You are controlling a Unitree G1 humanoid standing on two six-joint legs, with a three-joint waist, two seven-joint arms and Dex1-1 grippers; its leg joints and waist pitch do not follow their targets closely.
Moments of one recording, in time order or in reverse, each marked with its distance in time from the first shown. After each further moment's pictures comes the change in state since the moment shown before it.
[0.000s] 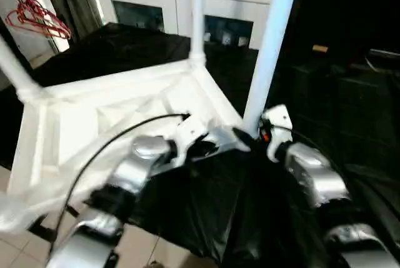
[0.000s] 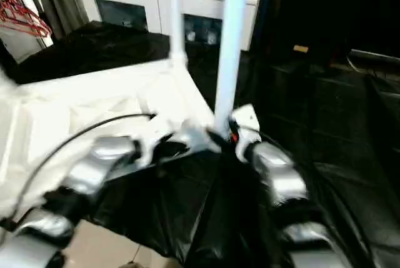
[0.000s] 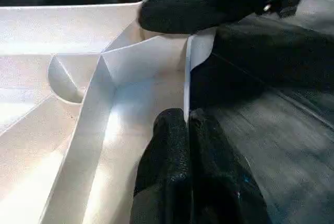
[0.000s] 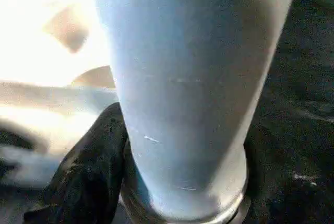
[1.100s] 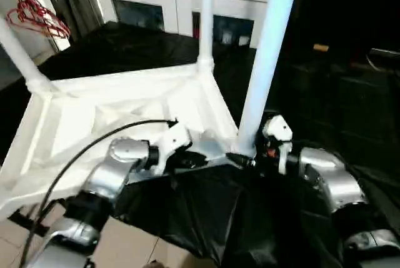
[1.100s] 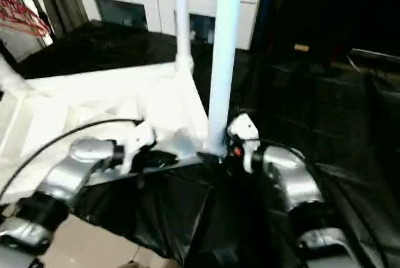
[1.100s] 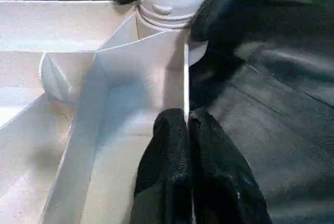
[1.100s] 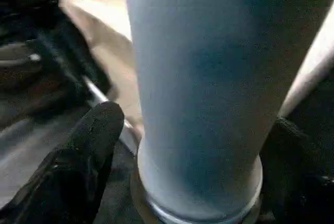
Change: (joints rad) left arm 0.108 0.197 -0.009 -0.141 -0.096 -0.065 -0.372; right arm 0.089 -0.179 0.120 -0.137 0.064 -0.034 0.609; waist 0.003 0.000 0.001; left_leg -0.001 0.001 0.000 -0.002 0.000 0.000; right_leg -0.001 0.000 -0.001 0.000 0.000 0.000
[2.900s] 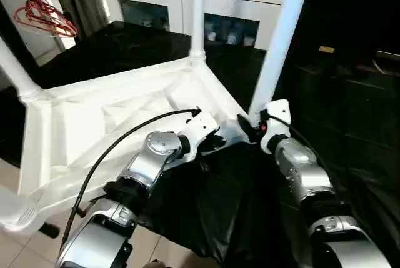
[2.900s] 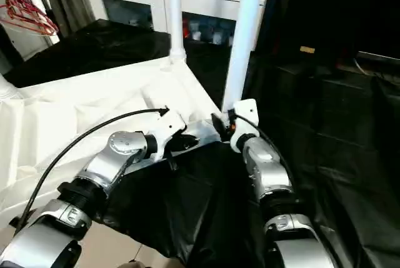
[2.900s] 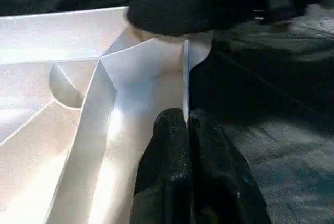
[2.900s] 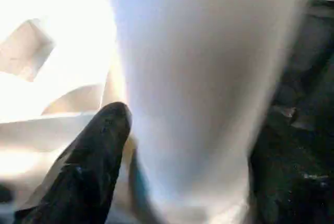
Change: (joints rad) left arm -0.154 -0.211 0.004 0.227 0.111 0.013 0.431; right arm -0.122 0.248 -0.163 0.208 -0.075 -0.038 -0.713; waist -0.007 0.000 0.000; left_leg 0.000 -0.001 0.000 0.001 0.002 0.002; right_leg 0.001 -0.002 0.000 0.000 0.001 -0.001
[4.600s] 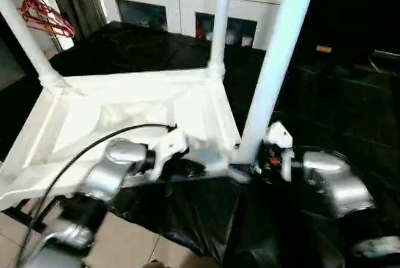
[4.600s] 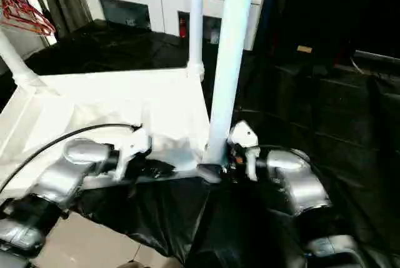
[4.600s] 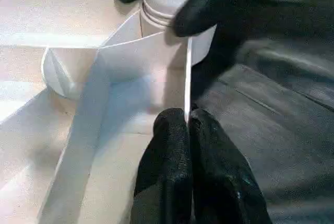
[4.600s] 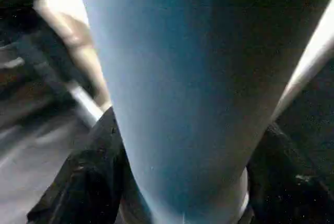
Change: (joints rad) left arm 0.113 0.183 -0.017 -0.182 -0.085 0.023 -0.331; right arm 0.121 -0.189 0.126 -0.197 0.034 0.067 0.506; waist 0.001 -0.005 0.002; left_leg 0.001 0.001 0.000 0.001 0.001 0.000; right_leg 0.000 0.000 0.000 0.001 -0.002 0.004
